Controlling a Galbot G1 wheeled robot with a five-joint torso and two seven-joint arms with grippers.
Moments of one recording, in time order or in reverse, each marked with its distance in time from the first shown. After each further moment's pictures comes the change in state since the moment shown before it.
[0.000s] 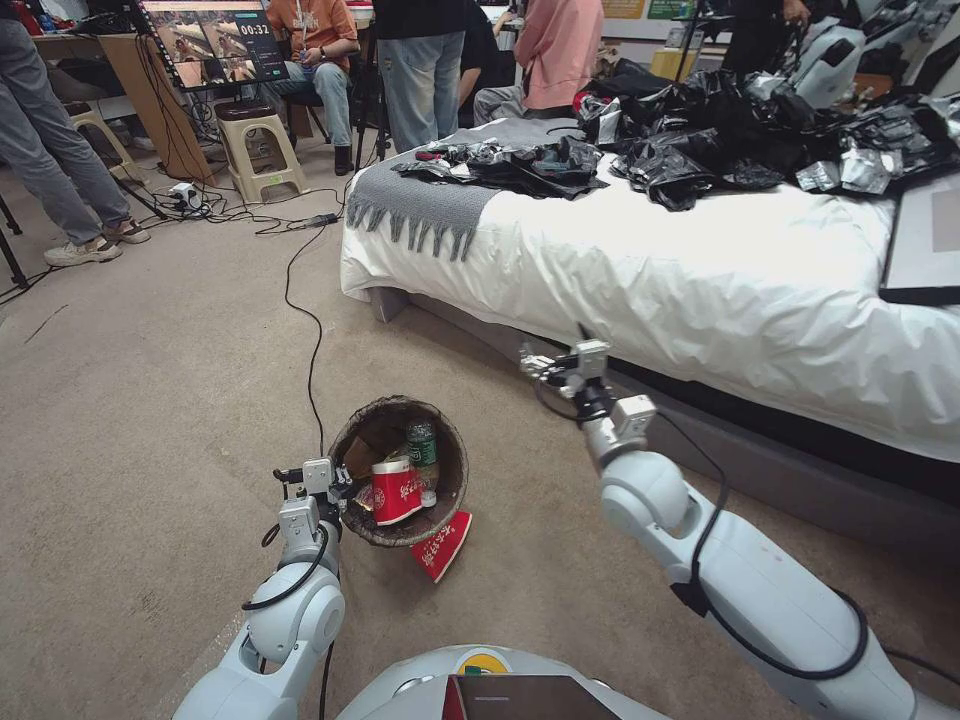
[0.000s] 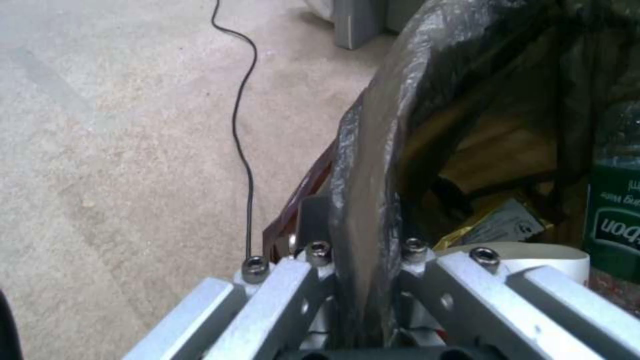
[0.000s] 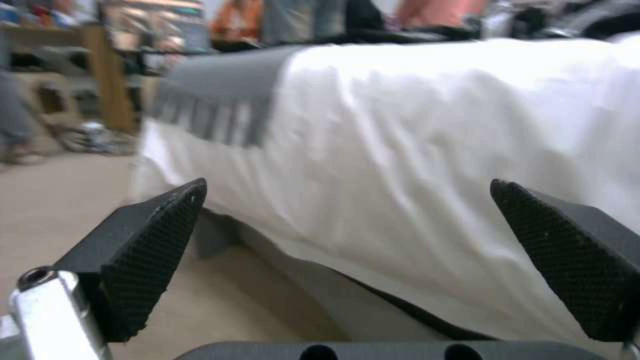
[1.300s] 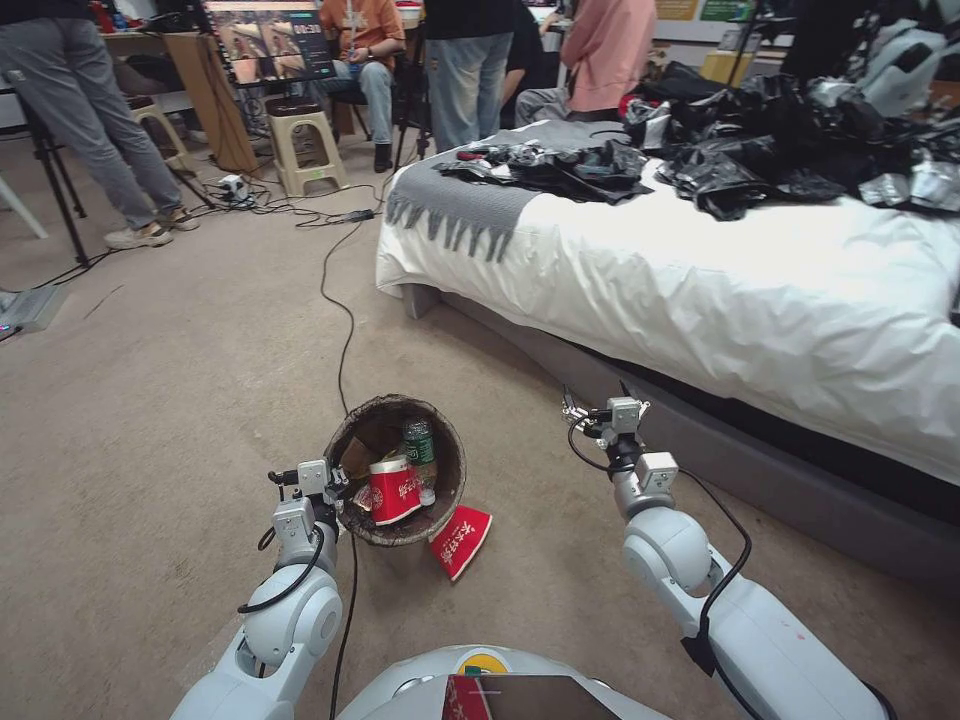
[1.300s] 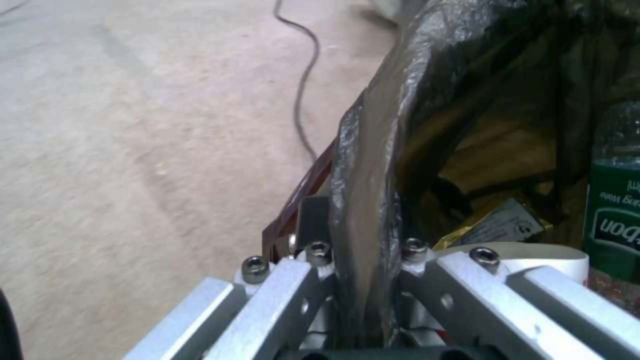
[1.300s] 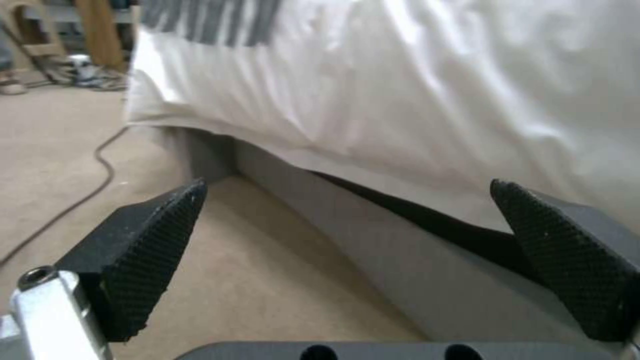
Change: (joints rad) left arm 0.013 0.000 -0.007 -0.016 -0.024 -0.004 -0.015; right arm -0.222 0.077 0.112 -0.066 -0.127 0.032 -0.028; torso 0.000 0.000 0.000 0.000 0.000
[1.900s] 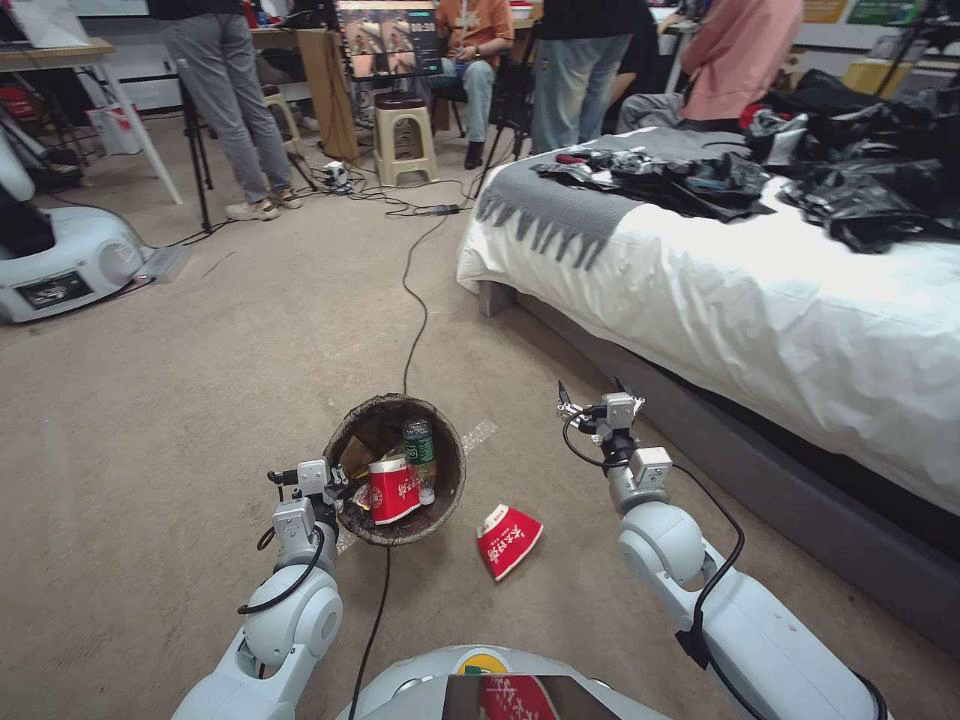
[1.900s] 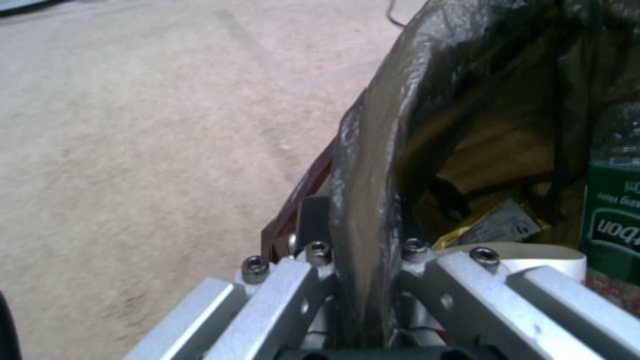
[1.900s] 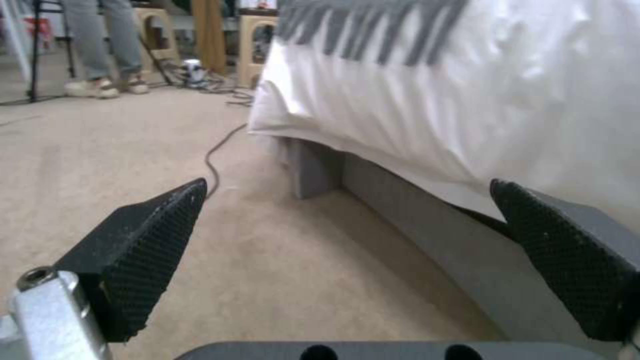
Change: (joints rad) left arm 0.002 -0.006 -0.003 -0.002 0.020 0.000 0.002; right arm 0.032 0.002 -0.019 -0.007 0.005 -0.011 0.007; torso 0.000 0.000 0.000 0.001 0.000
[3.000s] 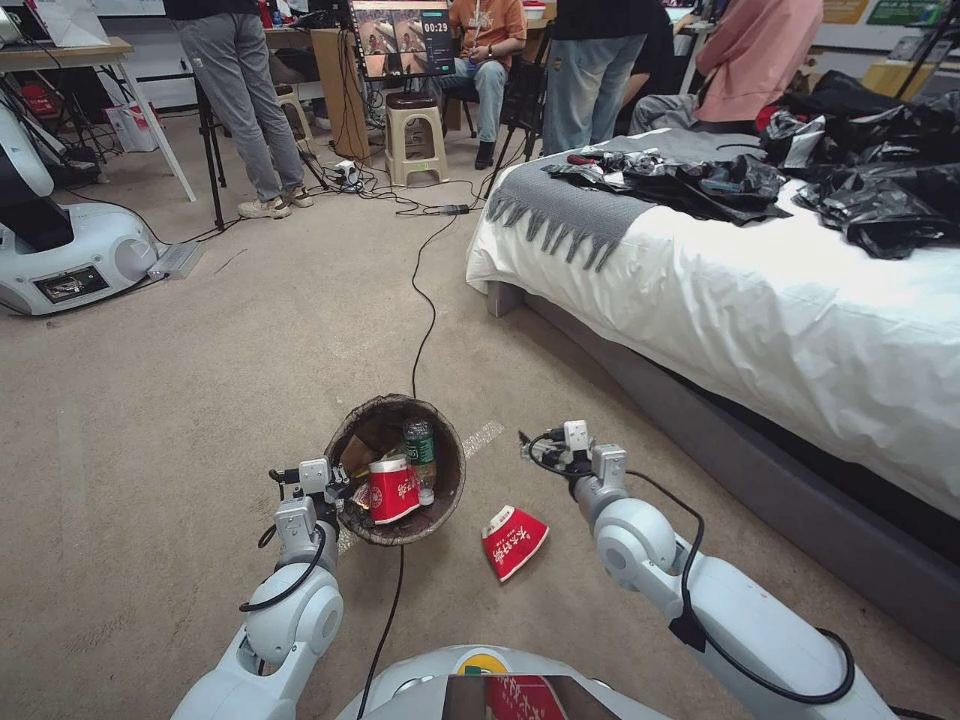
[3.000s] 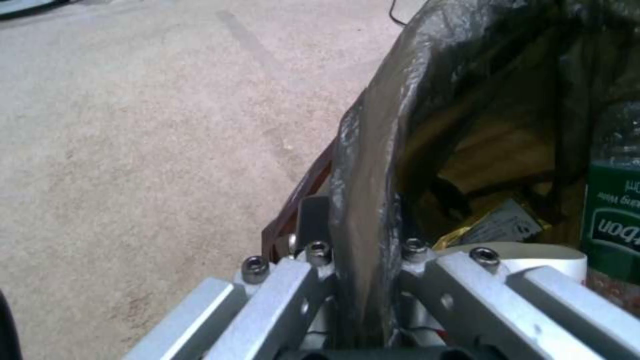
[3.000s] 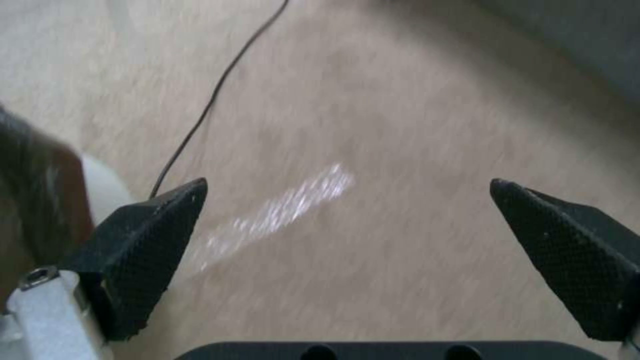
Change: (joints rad) left arm -0.007 -0.002 0.005 0.008 0.005 -0.001 0.005; right arm 0.059 -0.094 -0.102 -0.010 0.170 -0.146 0.020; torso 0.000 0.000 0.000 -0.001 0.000
